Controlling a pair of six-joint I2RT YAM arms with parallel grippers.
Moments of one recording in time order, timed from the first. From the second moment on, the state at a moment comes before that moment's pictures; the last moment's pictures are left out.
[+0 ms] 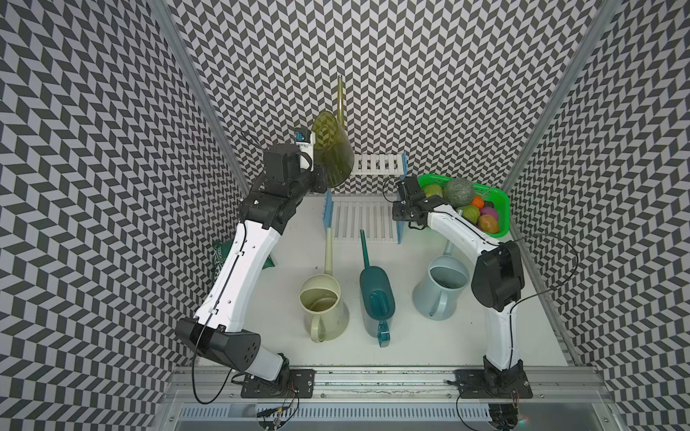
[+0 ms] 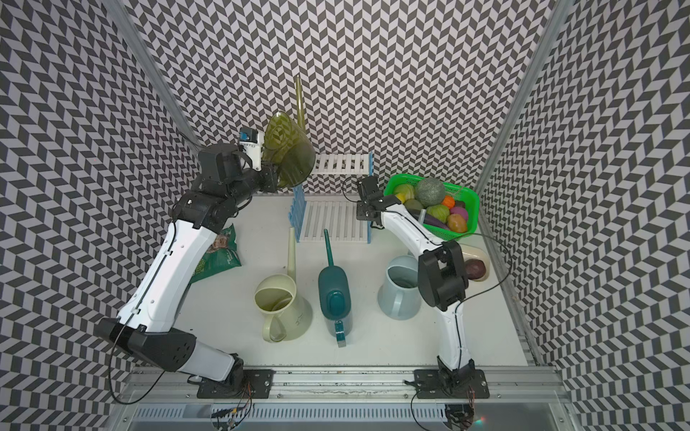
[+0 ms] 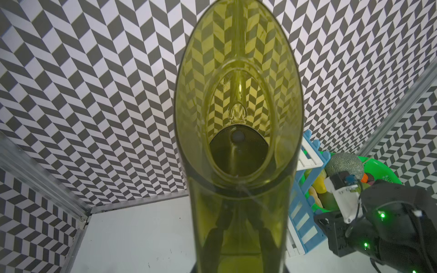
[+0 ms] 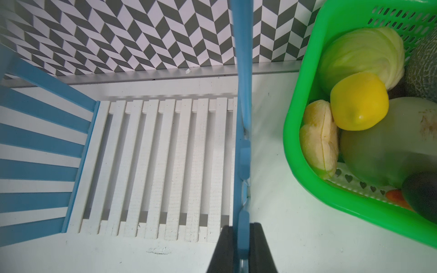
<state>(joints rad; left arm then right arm) -0.32 1.53 1.88 -0.62 -0.04 -0.09 0.48 2.08 1.88 -0.65 0.24 0.42</state>
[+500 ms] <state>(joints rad) -0.40 1.66 1.99 -0.69 -0.19 -0.10 0.52 1.95 1.68 -0.58 0.26 0.44</state>
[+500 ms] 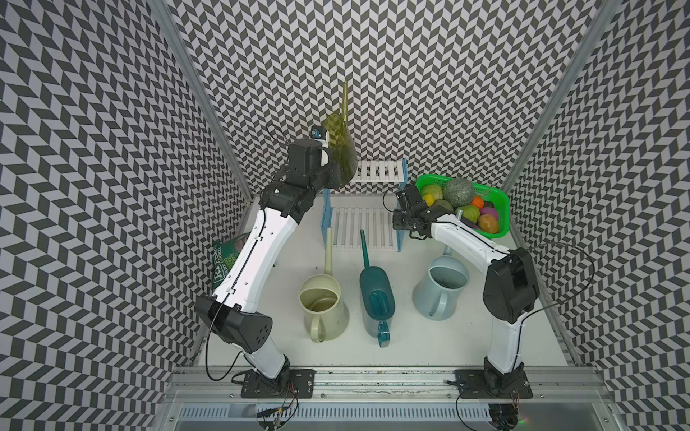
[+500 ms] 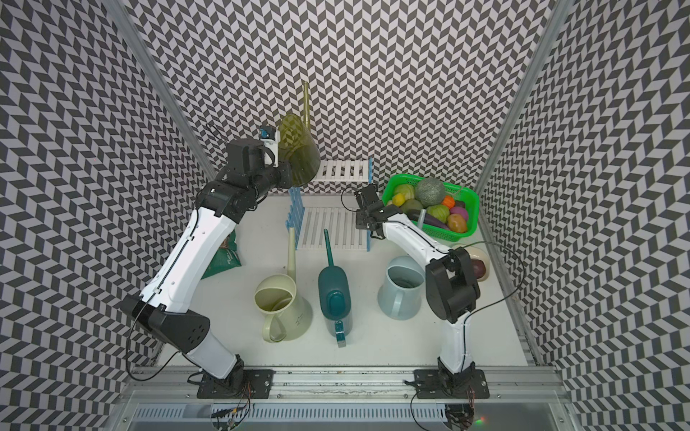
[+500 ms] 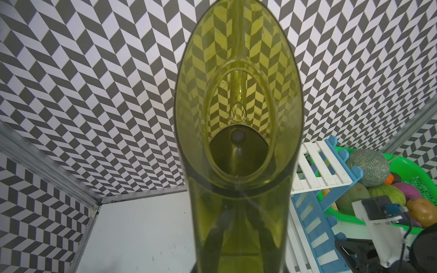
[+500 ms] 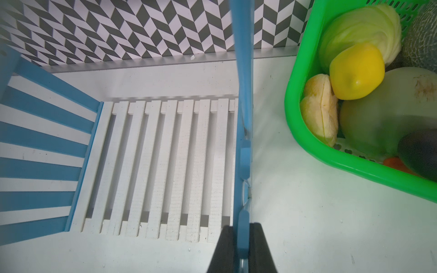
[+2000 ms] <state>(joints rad) -0.43 1.90 2.23 -0.78 -0.32 -0.17 0.52 1.93 1.64 -0.56 0.26 0.44</state>
